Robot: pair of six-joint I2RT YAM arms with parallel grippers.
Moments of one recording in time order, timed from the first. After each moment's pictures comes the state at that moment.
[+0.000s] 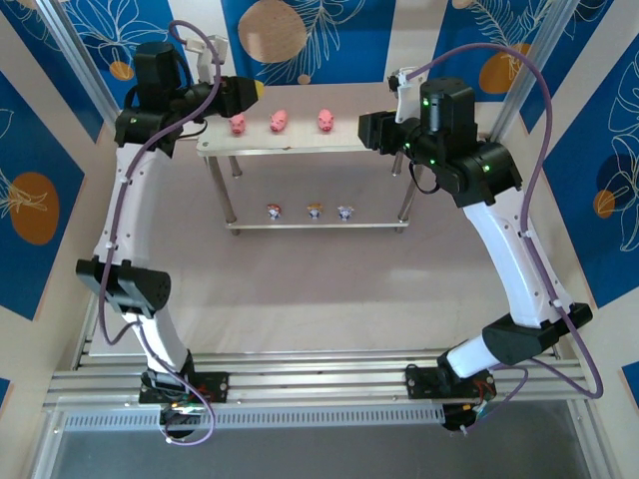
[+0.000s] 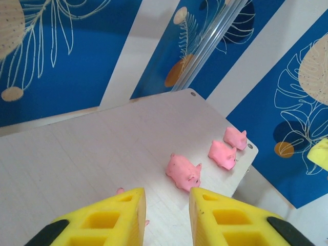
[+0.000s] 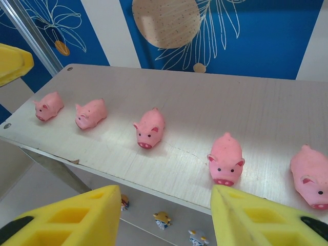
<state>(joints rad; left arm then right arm) -0.17 1.83 2.26 -0.69 0.77 -0.31 0.48 1.48 2.01 -0.88 0.00 0.19</state>
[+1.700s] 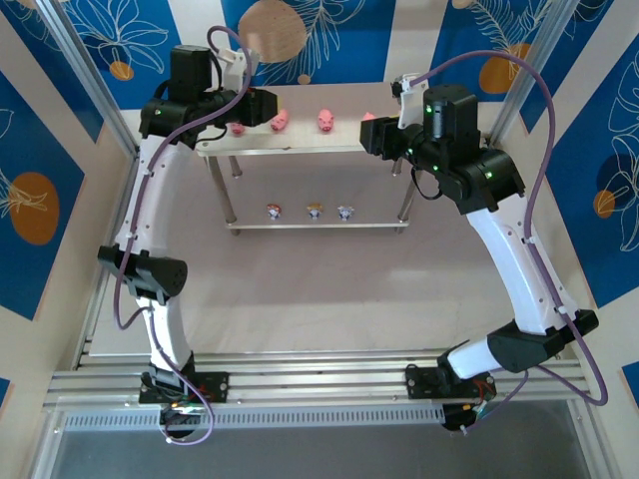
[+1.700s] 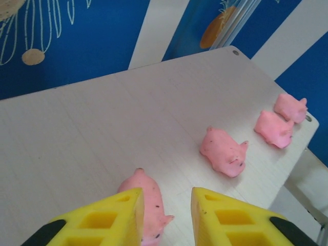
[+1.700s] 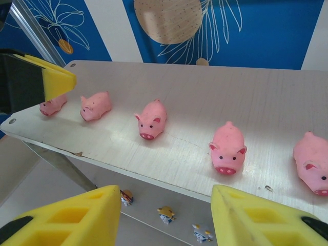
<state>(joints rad) -0.28 1.96 2.46 -0.96 0.55 -0.15 0.48 1.44 1.93 -0.85 -0.02 0.21</state>
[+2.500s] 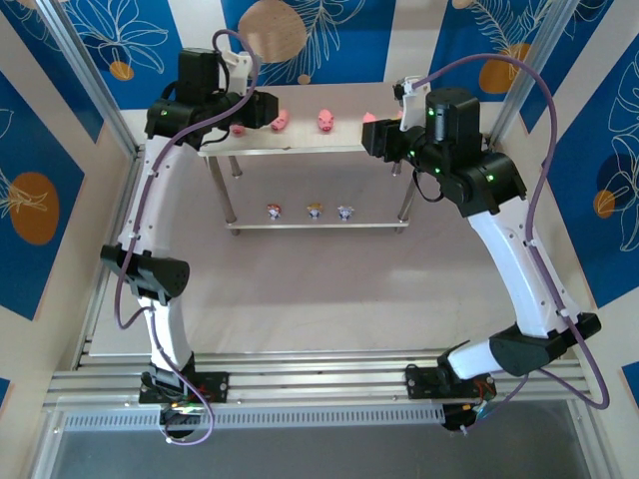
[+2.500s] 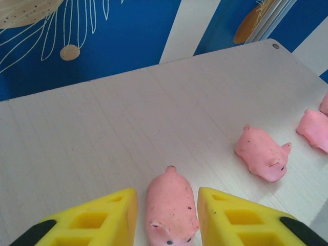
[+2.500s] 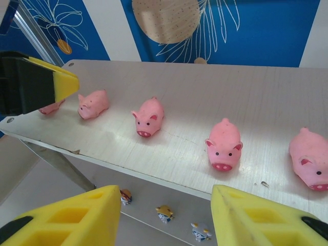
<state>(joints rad) -0.31 1.97 2.46 -0.99 0.40 -0.12 0.47 1.41 1.90 -0.84 -0.02 0.21</state>
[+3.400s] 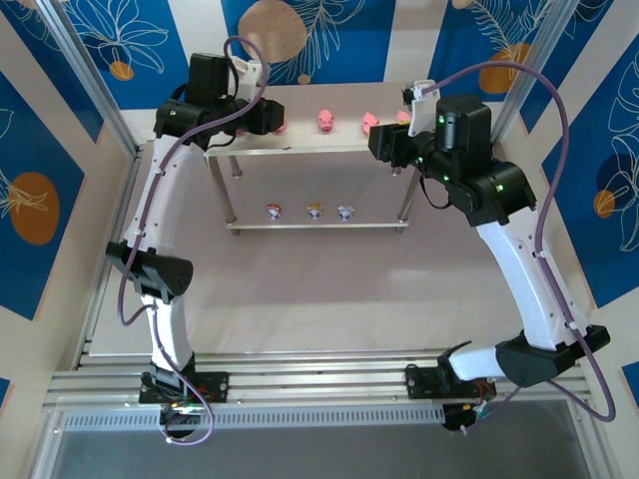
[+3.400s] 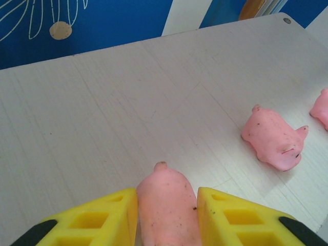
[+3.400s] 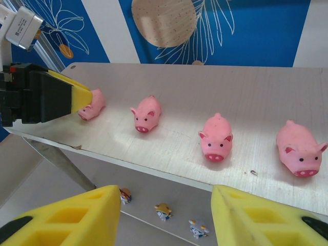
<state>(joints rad) -0.34 1.99 2.46 -1.03 0.38 -0.10 0.45 1.35 1.83 -0.81 -0.03 0.21</state>
